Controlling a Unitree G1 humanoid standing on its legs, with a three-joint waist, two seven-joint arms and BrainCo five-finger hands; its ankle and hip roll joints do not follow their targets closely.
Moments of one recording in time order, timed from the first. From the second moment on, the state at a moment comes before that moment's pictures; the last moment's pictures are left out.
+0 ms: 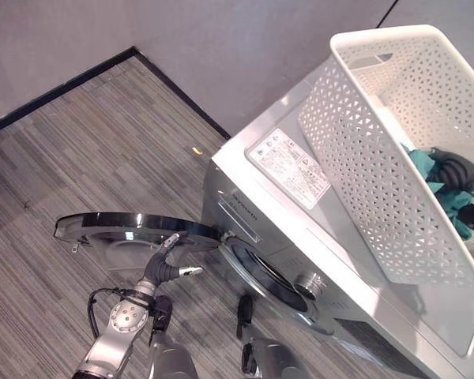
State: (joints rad) left arm 0.12 0.47 -0.21 0.05 -0.11 -0.09 0.04; right arm -0.23 -1.33 0.10 0.09 0.26 0.02 0.24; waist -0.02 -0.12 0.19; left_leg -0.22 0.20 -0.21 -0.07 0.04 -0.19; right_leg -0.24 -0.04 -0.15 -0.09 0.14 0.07
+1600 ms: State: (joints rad) left arm -0.01 0.46 -0.28 0.10 -0.11 -0.06 0.12; right arm -0.46 -1.13 -0.24 -0.01 0.36 -0.15 -0.41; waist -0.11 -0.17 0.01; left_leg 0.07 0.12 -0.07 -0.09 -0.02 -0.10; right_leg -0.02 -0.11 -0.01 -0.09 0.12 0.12
